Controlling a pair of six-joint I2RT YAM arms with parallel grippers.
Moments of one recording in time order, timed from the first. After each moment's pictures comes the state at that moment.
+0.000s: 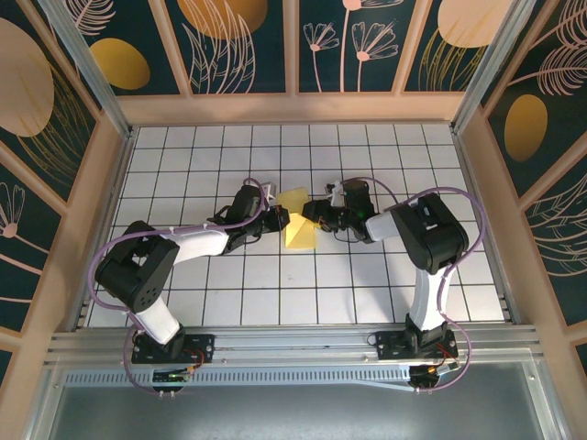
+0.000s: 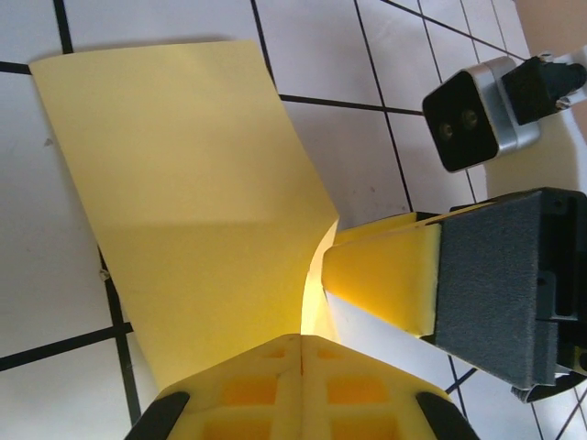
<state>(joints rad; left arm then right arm) -0.61 1.69 0.81 0.25 0.23 -0.71 0.44 1.94 0.81 0.57 -0.71 0.89</state>
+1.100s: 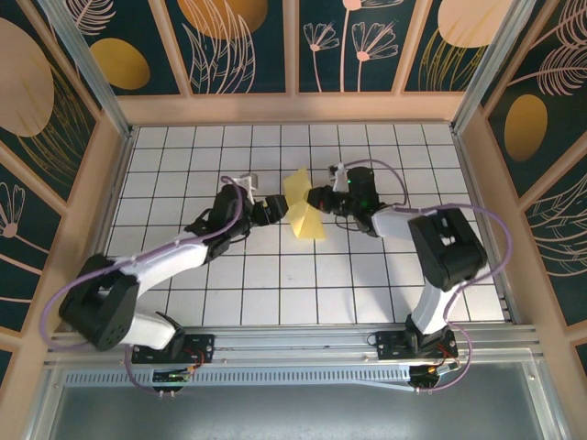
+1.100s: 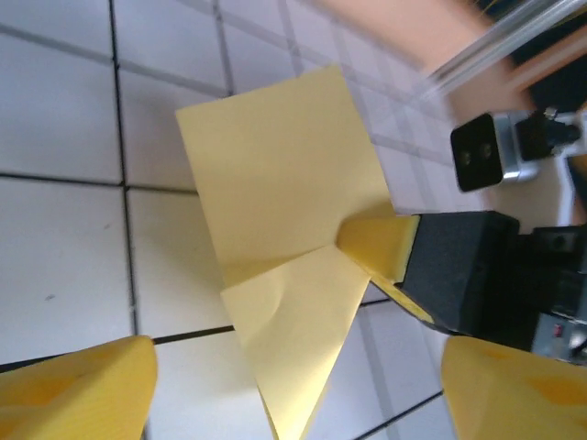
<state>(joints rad) -0.61 1.36 0.73 0.21 0.10 -0.77 0.43 1.72 0.85 0.46 -0.60 0.76</state>
